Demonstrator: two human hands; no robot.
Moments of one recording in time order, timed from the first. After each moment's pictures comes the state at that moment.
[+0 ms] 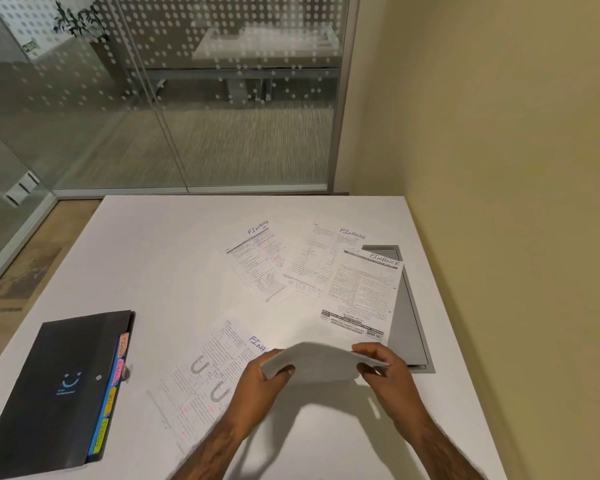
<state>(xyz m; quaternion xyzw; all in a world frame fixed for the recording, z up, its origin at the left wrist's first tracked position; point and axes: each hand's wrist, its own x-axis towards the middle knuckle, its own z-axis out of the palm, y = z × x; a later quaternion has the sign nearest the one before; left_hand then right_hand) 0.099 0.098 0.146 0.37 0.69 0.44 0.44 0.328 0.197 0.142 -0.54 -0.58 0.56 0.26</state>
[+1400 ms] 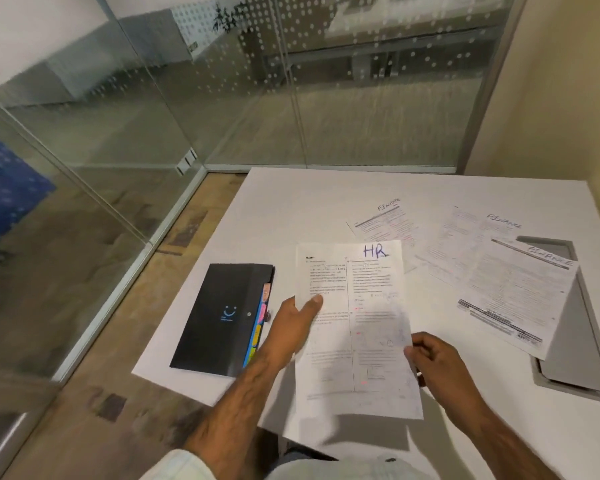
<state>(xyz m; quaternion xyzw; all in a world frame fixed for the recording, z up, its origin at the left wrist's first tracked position) -0.061 0.020 0.164 0.18 0.75 0.48 0.42 0.192 0.128 0.151 -0.47 -0.60 0.64 0.12</state>
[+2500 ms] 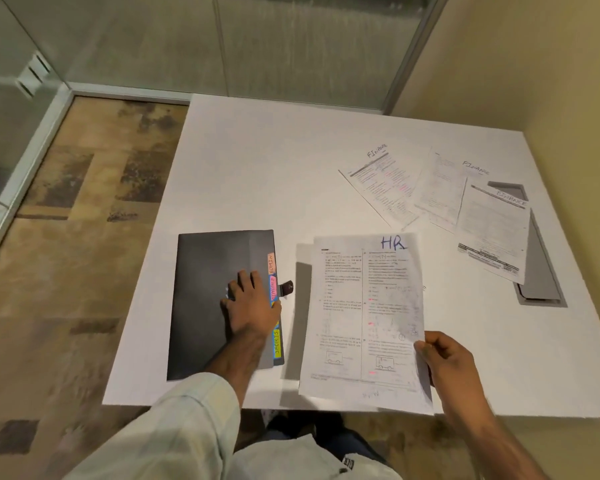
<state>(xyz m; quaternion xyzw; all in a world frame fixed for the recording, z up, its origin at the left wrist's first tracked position) -0.273 -0.051 -0.010 0.42 0.89 -0.03 0.16 0.052 -0.023 0.143 -0.69 -0.50 0.50 0.17</state>
